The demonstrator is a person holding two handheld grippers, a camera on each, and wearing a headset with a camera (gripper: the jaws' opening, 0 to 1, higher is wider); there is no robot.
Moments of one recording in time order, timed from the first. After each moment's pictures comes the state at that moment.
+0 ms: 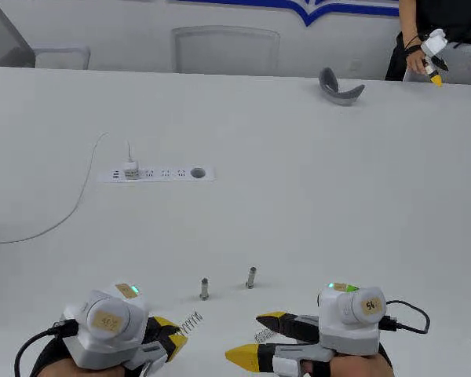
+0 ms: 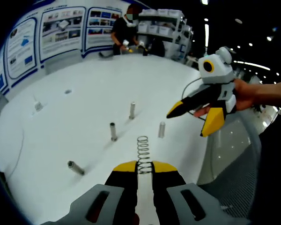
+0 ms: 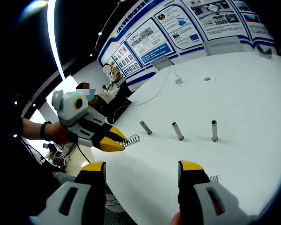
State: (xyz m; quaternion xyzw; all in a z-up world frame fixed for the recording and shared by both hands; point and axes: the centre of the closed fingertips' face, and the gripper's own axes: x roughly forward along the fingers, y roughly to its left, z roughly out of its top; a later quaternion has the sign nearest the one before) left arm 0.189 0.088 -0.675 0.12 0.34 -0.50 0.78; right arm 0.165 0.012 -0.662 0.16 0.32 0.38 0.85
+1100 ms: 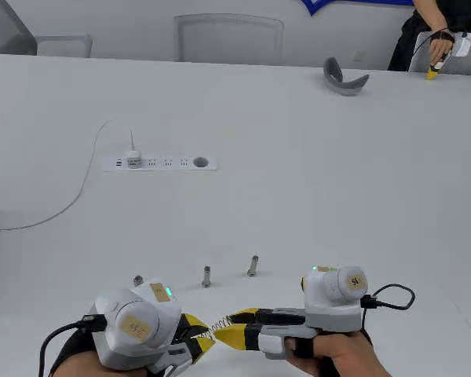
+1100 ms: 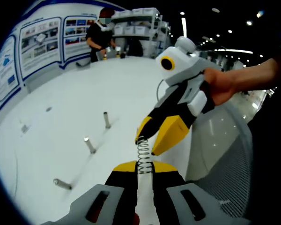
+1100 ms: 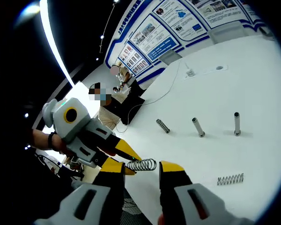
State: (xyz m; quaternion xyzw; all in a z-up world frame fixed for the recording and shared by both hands) left arm 0.152 0.055 -0.663 0.16 0.31 -0.57 0.74; right arm 0.161 0.045 -0.655 0.22 0.34 0.42 0.81
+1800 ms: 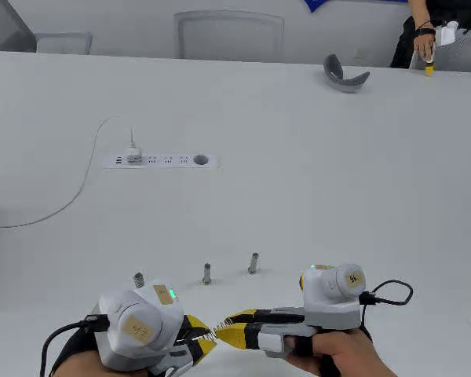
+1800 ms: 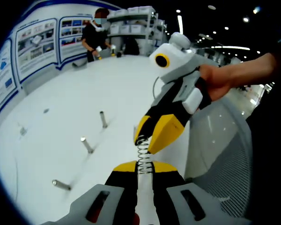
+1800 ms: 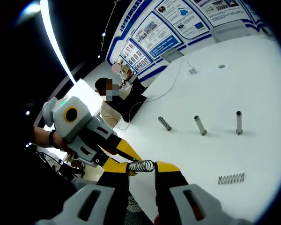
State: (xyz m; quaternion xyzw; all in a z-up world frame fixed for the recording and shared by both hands) left arm 0.147 0.054 -0.666 0.17 0.30 -0.58 0.73; right arm 0.158 0.047 -0.656 0.22 0.34 0.43 0.81
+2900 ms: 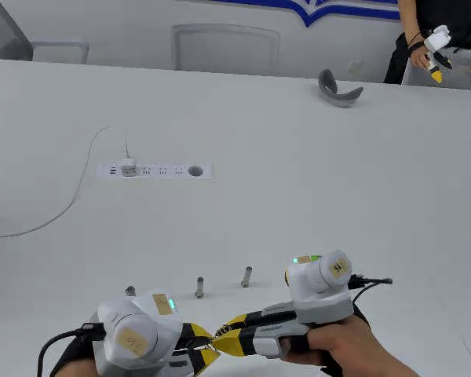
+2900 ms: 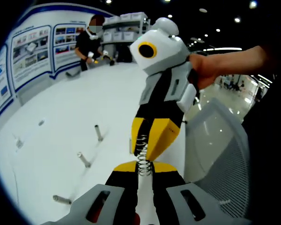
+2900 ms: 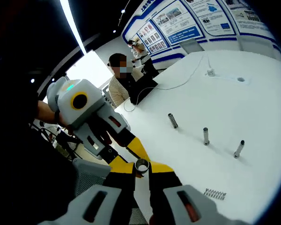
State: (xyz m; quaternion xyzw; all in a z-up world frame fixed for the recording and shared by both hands) left arm 0.147 0.034 -0.650 0.16 0.27 -0.62 0.72; right arm 0.153 0.049 -0.633 0.05 0.38 0.51 0.77
